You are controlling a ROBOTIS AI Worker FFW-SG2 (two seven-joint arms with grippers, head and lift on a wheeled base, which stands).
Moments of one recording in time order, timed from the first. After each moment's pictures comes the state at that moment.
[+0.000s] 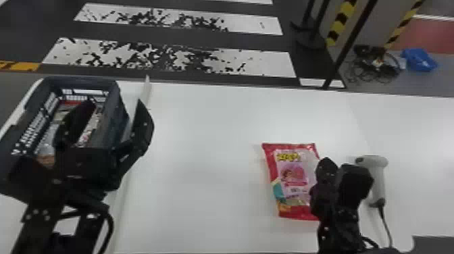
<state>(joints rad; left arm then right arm) 0.60 0.01 -0.07 -2.21 0.12 -0.08 -0.06 0.51 -0.13 0.07 -1.99 -0.16 0.27 -0.49</state>
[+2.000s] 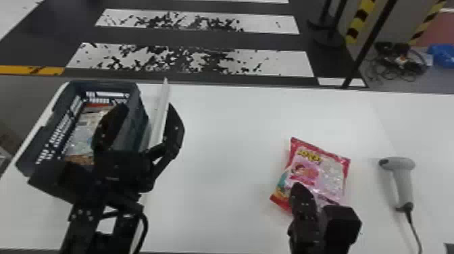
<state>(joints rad) 0.59 0.00 -0.12 -2.17 0.10 -0.14 -0.06 0.66 -0.20 0.32 -2.06 -0.15 0.18 -0.46</state>
